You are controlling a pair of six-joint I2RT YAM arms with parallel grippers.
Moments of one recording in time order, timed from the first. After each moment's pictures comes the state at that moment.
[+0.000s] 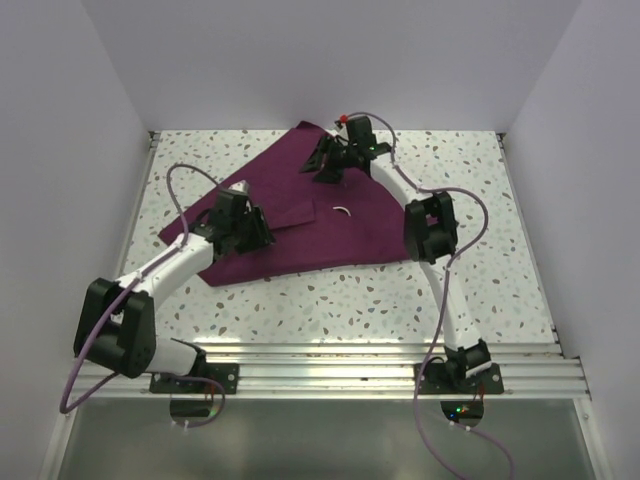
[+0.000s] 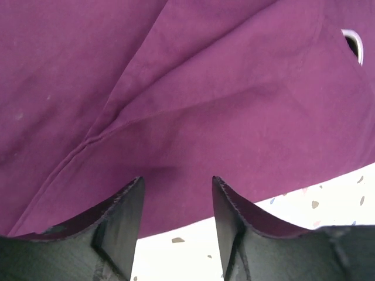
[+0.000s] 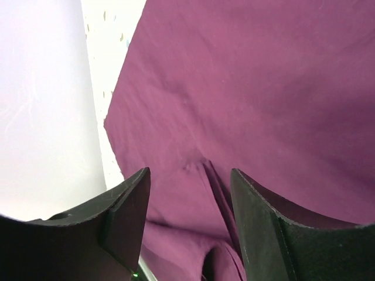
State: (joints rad) left arm -0.34 1.38 0.85 -0.33 0.05 -0.62; right arm 0.39 2.60 2.34 -0.44 -0.59 0.78
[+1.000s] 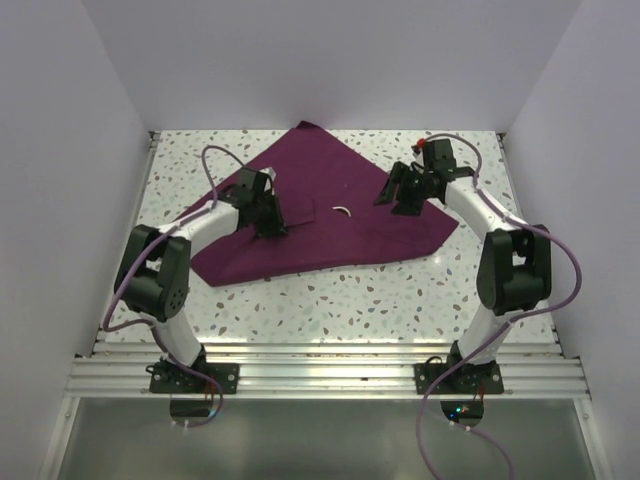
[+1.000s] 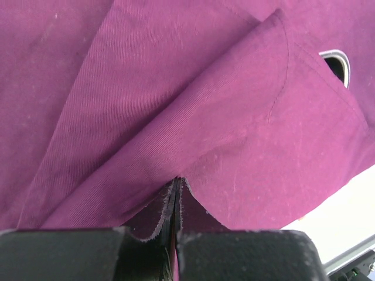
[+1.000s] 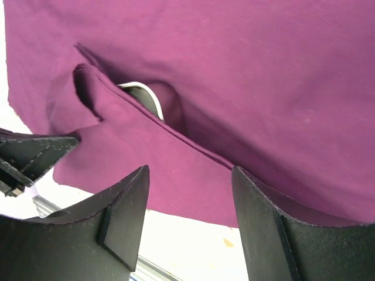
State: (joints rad) left arm -0.35 1.75 1.13 -0.32 0.20 -0.56; right arm 0.17 1.79 1.39 -0.54 -0.37 0.52
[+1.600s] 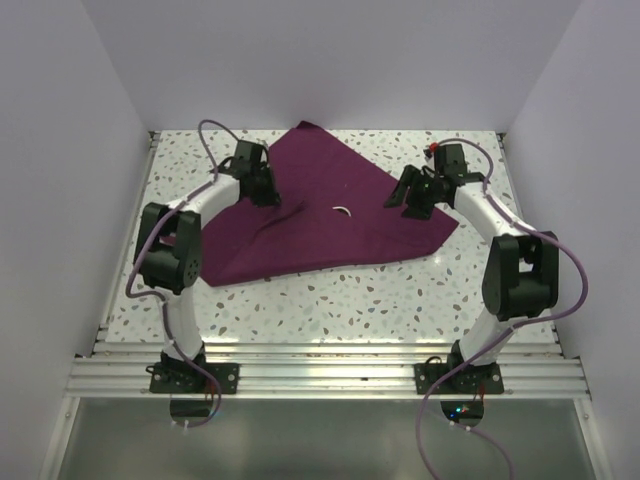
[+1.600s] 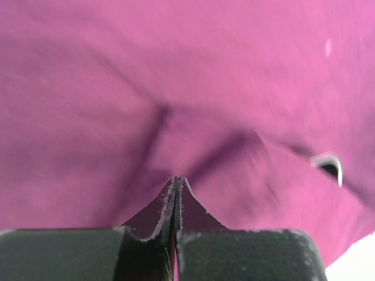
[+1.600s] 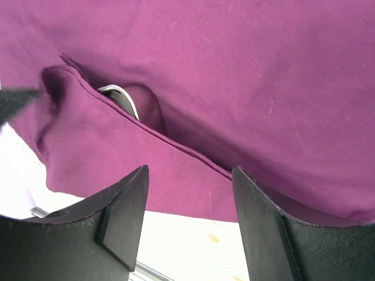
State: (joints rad) left arm -0.29 1.96 1.44 -0.39 0.15 -0.51; right arm 0.10 1.73 1.31 -0.53 -0.36 0.51
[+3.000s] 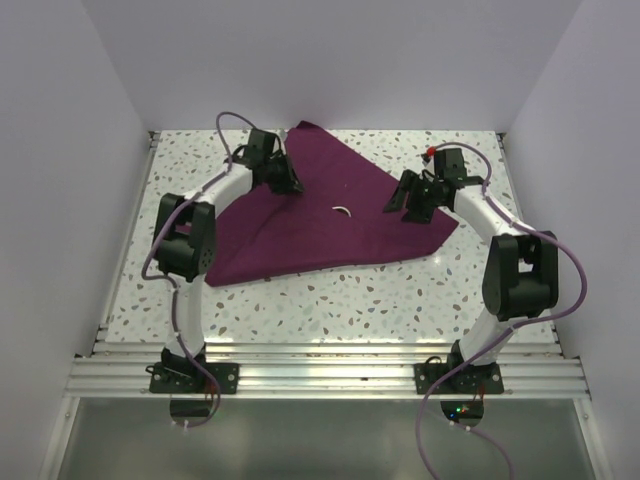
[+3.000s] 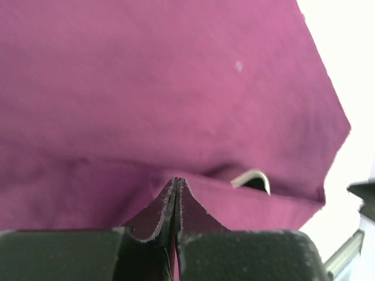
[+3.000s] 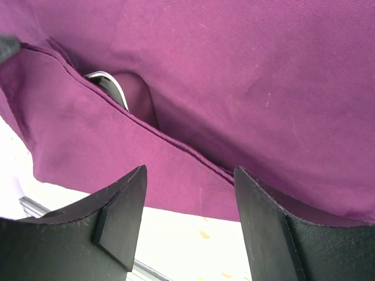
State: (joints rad) left arm -0.30 2.11 1.65 -0.35 0.34 -0.56; right arm 0.10 1.73 1.27 -0.51 -0.39 0.46
